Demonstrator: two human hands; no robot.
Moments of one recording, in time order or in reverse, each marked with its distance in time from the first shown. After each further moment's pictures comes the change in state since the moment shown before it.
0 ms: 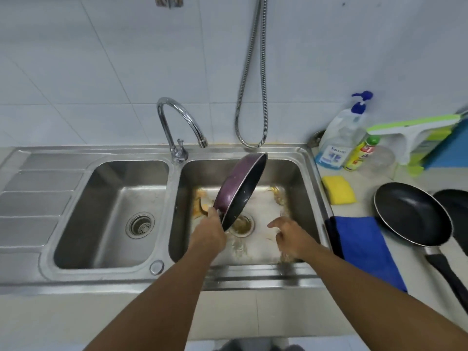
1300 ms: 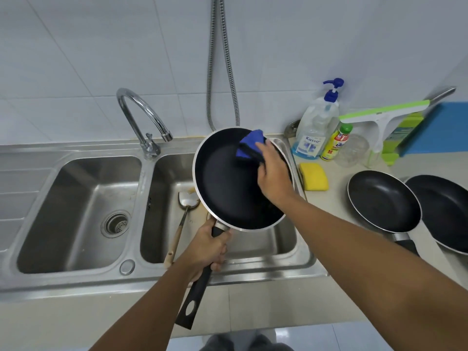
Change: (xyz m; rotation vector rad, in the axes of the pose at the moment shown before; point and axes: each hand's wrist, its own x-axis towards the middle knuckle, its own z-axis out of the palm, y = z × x) left_hand -0.049 0.044 0.037 -0.858 -0.409 -0.049; right_hand 0.039 -0.030 -0.096 0.198 0.662 -0.245
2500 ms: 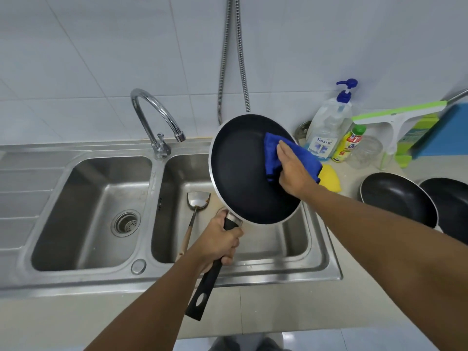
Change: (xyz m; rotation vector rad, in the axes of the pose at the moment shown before) left_hand 0.002 0.019 -0.011 0.035 -0.061 0.019; right_hand 0.029 0.047 -0.004 -0.269 -0.317 0.059
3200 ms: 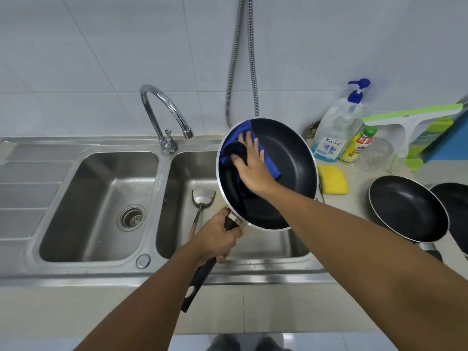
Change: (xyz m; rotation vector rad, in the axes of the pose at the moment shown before) left_hand 0.002 -0.004 -0.018 0.179 0.026 0.007; right_hand 0.004 -0.126 0.027 0.454 -0.043 -0.020
